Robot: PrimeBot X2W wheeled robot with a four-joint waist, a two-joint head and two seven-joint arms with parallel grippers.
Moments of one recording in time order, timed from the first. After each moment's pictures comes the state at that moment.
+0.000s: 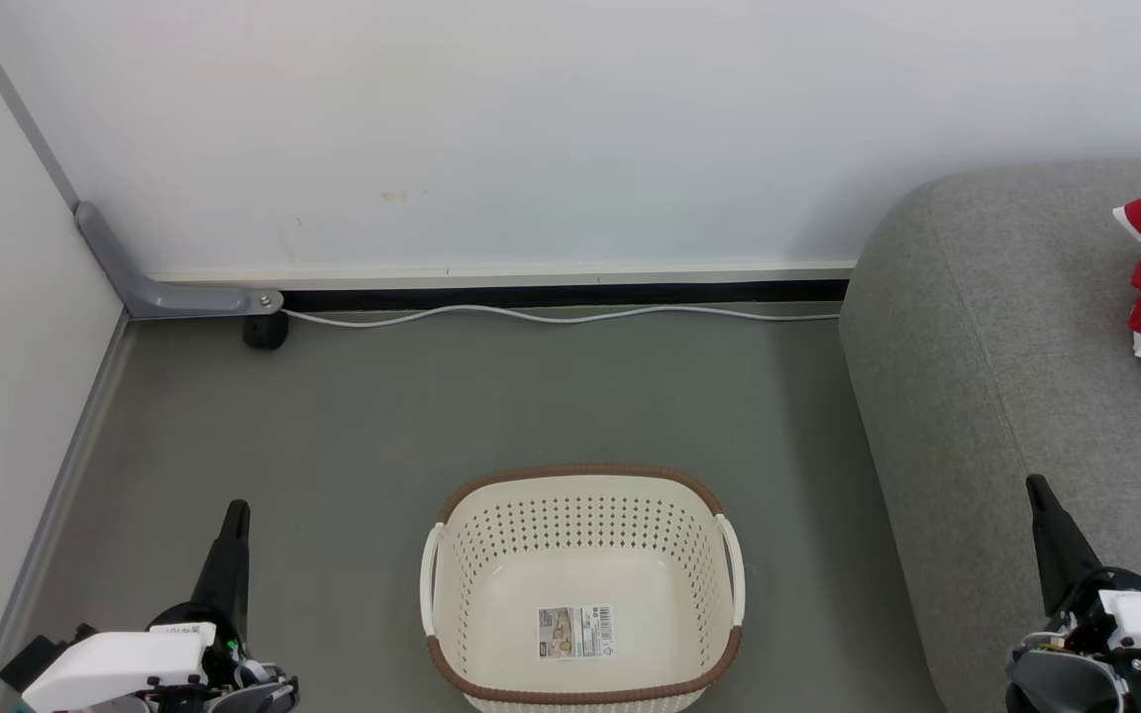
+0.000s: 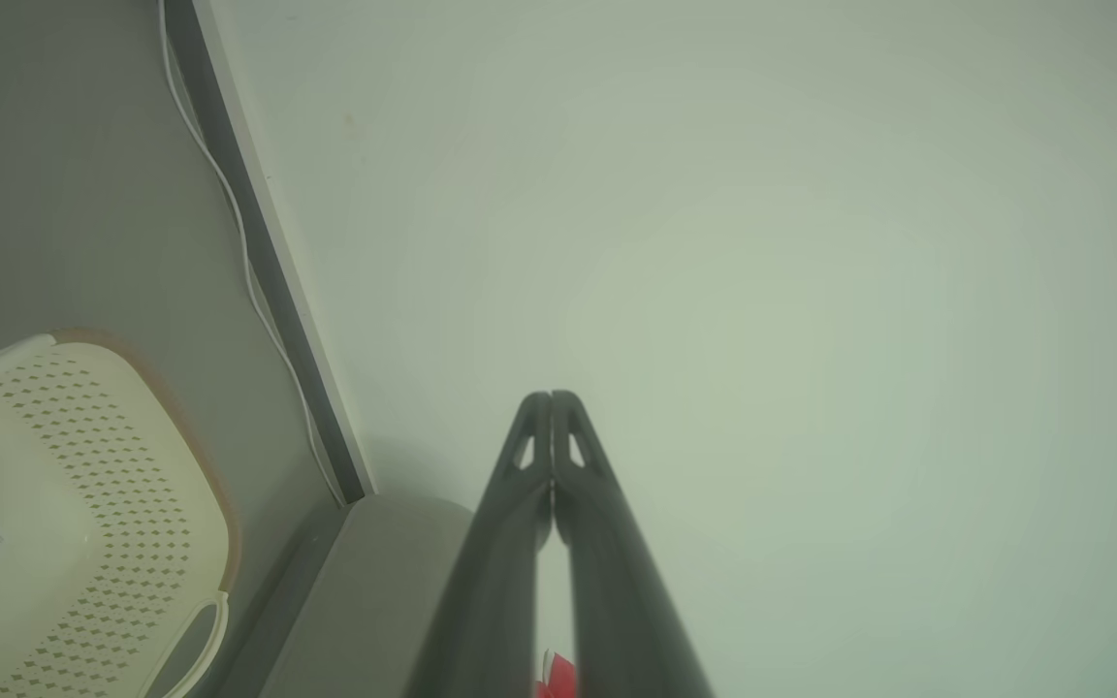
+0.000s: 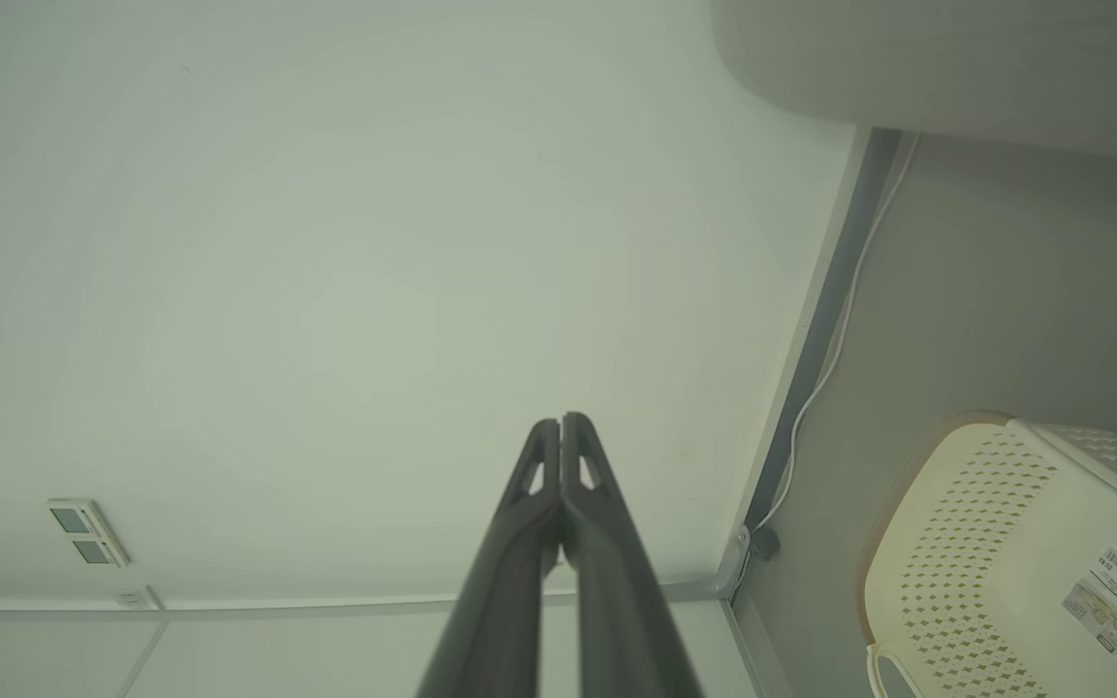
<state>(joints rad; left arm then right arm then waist) -0.05 0.03 0.08 0.27 -1.61 -0.12 0.11 -0.09 -0.04 -0.13 0.28 1.60 0.13 0.11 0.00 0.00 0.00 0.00</state>
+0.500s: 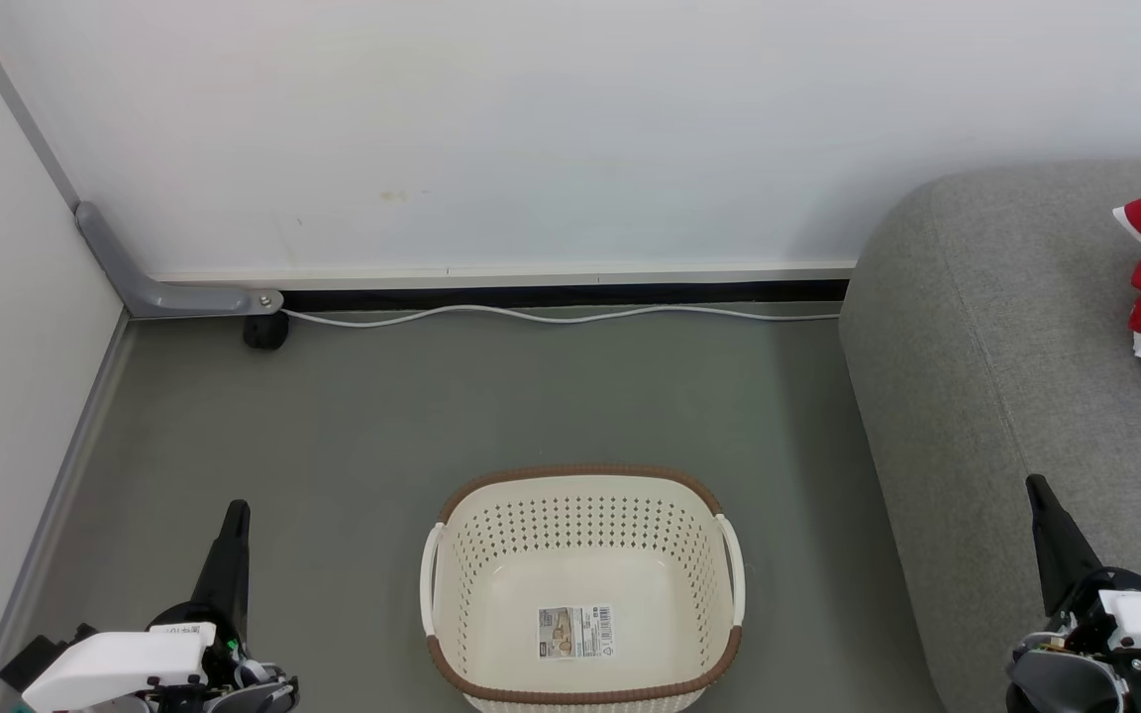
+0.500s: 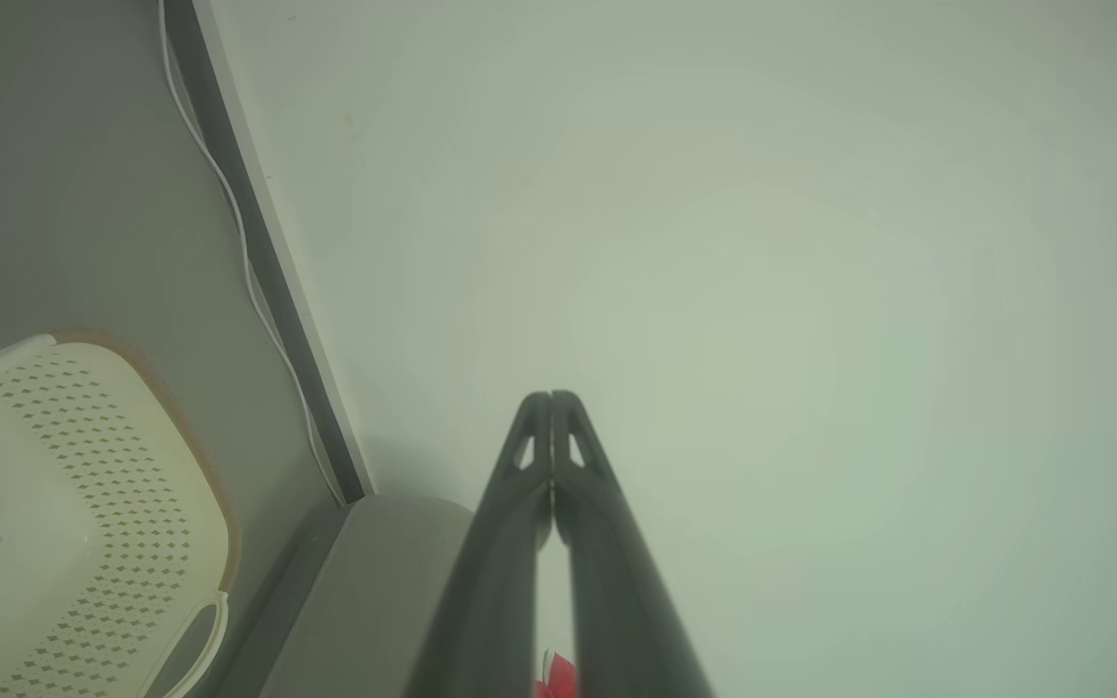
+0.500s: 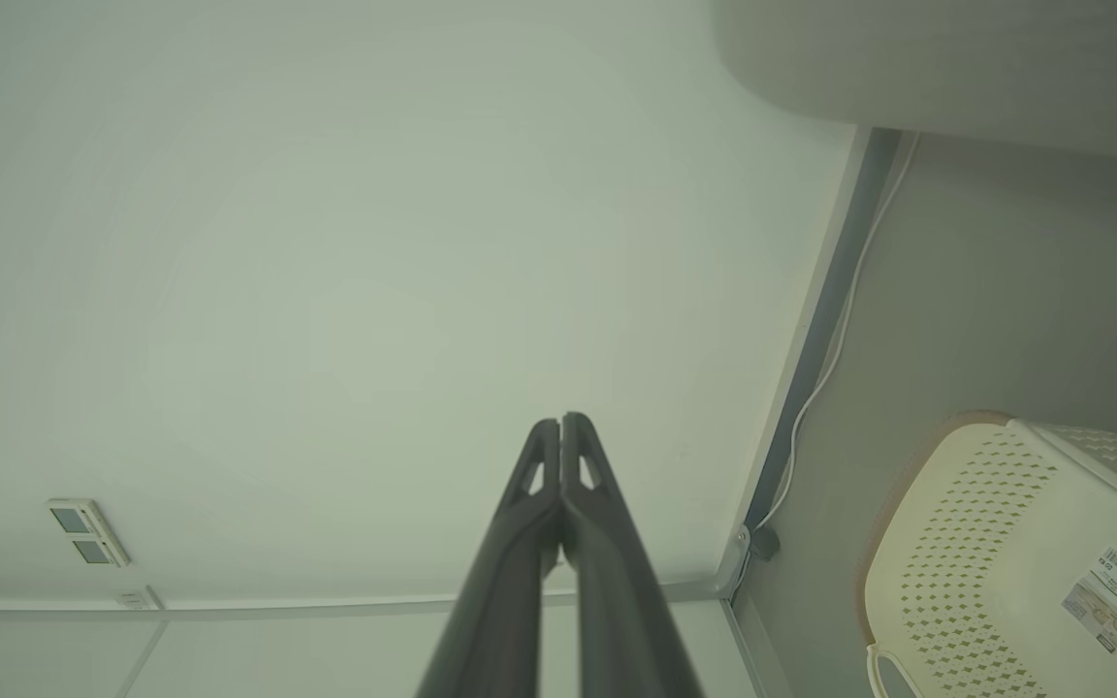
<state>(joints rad) -0.05 0.03 0.08 0.27 -1.61 -0.12 0.11 -0.09 -0.04 -0.13 0.28 1.60 0.13 0.11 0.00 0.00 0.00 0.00</state>
